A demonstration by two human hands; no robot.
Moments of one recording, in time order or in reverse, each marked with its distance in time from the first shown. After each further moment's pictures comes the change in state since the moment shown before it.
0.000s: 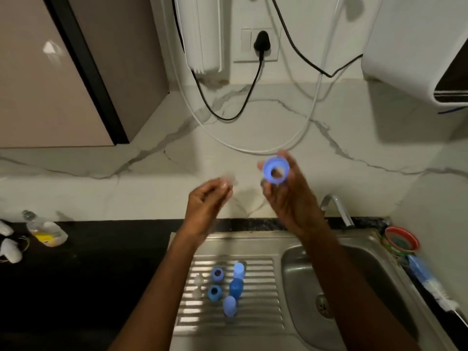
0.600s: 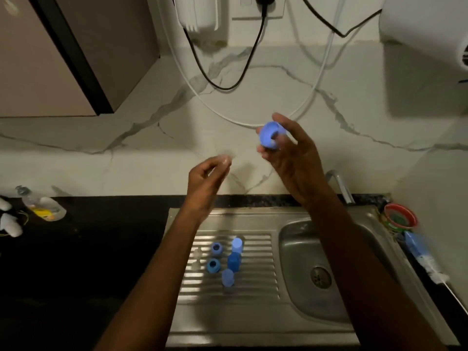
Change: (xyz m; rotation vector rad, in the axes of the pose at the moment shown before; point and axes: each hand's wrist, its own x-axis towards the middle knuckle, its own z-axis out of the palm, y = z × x) left_hand 0.010 -0.022 0.013 -0.201 0.084 -0.091; right_hand 0.012 -0.011 -0.003 -0.154 0.083 -0.120
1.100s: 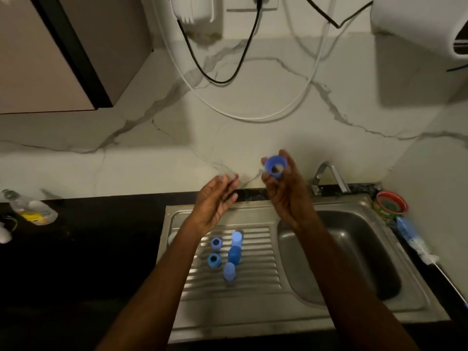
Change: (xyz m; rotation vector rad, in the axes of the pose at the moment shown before) left_hand -0.016 -0.049 -0.027 0.023 -0.245 -0.308; right_hand -0.048 0.072 -0.040 0.133 0.083 0.169
